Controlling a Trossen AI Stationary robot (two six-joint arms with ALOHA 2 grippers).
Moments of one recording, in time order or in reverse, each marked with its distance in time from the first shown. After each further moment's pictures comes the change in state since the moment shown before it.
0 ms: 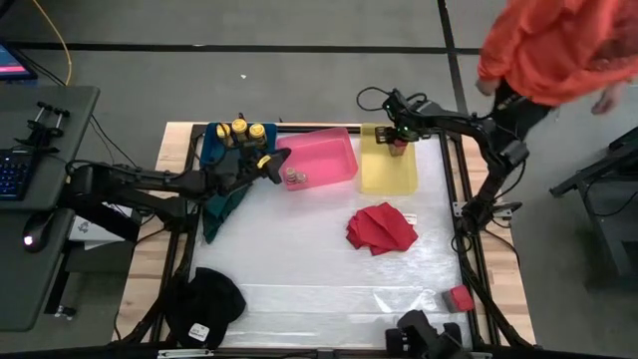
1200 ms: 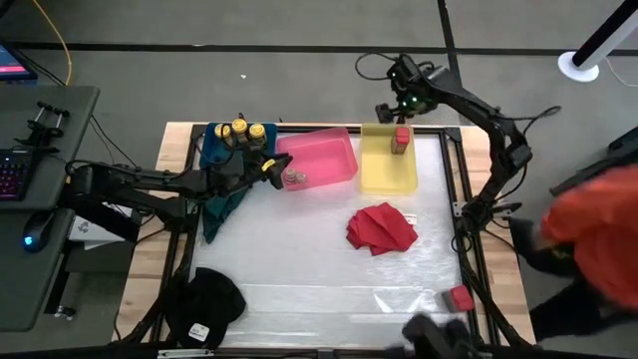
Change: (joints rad) left arm 0.002 -0.001 0.009 -0.127 0.025 0.049; right arm 0.025 -0.023 0.473 -0.441 -0.039 -0.160
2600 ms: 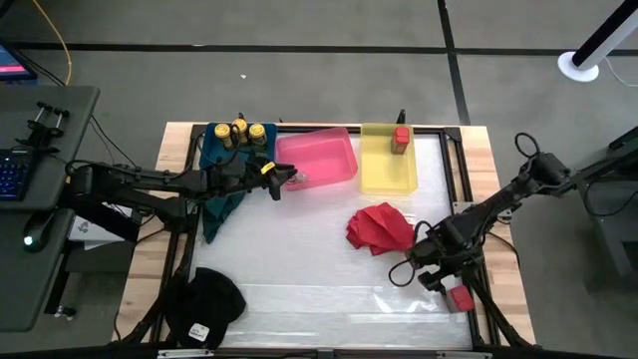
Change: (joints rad) left arm 0.000 0.000 0.000 -0.039 0.214 0.035; right arm 1.389 -0.440 -0.990 0.233 -0.917 1.300
